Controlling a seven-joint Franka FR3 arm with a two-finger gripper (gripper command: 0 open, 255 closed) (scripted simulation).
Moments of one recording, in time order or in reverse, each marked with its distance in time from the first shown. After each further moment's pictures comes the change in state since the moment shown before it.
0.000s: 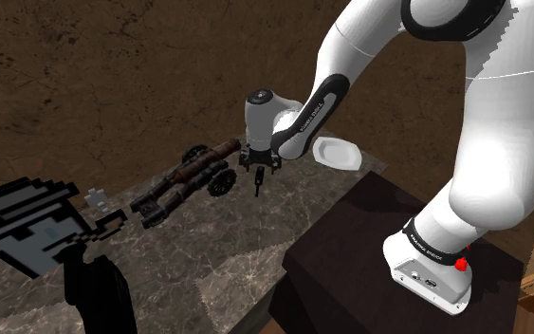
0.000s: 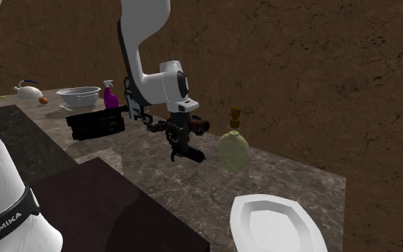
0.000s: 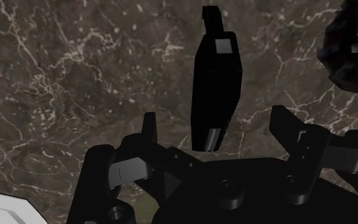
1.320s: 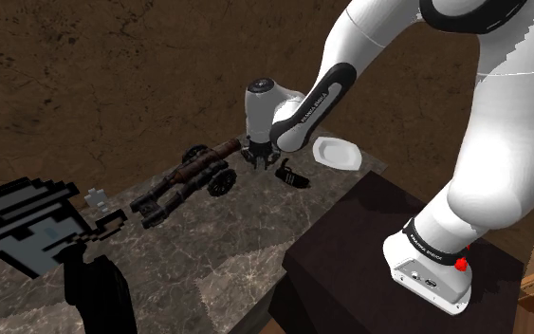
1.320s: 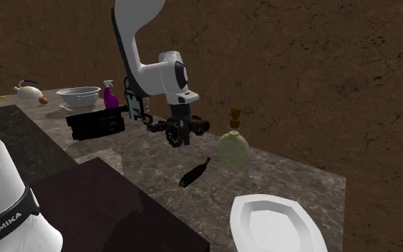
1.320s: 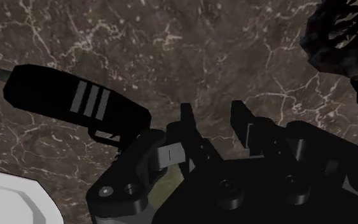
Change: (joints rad) arm -0.033 -0.074 0.044 -0.022 0.057 -0.048 -0.051
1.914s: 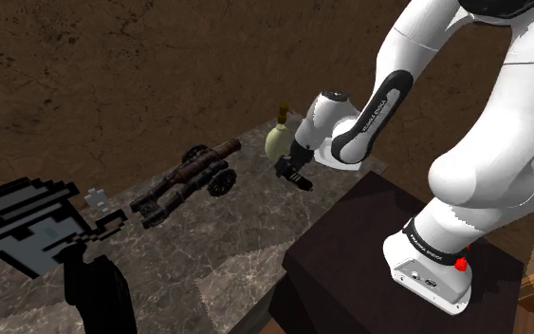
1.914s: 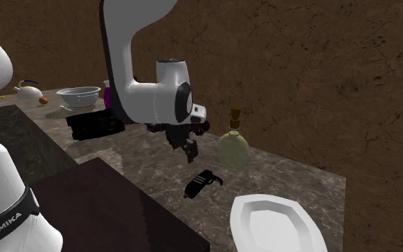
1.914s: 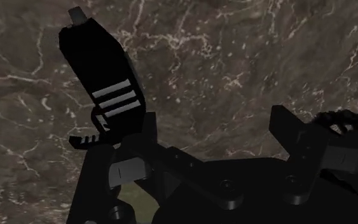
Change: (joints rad) arm -0.545 -0.065 0.183 -0.384 -0.239 0.511 -0.764
